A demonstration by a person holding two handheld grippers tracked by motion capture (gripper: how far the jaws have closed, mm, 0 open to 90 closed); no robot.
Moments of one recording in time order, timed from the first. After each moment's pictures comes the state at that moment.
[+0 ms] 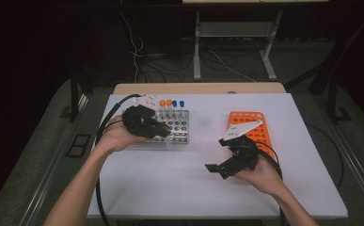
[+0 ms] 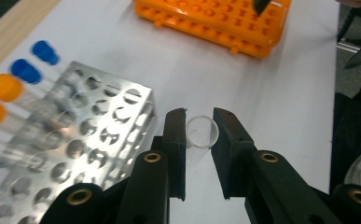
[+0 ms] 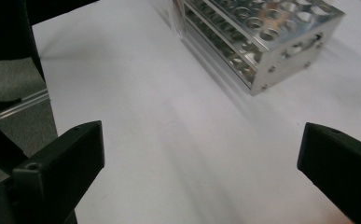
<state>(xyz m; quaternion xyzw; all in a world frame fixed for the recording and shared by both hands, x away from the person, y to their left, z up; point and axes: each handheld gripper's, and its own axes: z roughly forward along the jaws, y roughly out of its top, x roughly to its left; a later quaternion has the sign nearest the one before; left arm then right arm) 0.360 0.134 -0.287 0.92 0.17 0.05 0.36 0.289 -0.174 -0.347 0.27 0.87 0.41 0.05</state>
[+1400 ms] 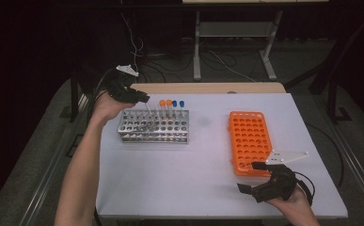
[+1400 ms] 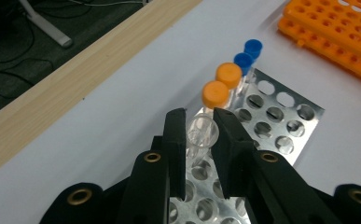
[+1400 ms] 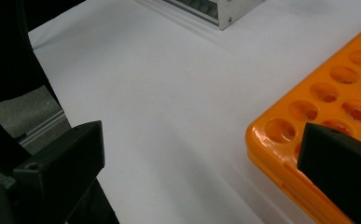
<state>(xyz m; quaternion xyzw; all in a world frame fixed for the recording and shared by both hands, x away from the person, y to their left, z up) 0.465 0.192 -0.296 0.87 0.31 0.12 0.35 0.232 -0.259 -0.391 0.36 0.82 0.45 0.04</state>
